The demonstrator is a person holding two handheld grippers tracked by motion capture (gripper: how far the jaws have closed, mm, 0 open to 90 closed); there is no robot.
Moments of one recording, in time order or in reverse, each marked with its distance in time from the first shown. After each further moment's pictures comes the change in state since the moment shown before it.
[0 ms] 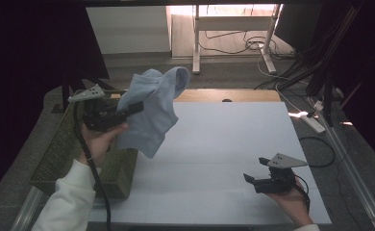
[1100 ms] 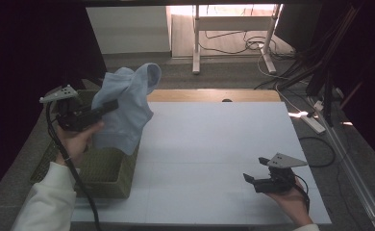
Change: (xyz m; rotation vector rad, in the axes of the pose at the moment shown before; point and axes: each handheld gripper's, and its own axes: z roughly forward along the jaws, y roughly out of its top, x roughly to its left) left arm 0.033 -0.009 -0.046 -0.009 0.130 -0.042; right arm 0.000 0.000 0.001 -0.002 0.000 -0.003
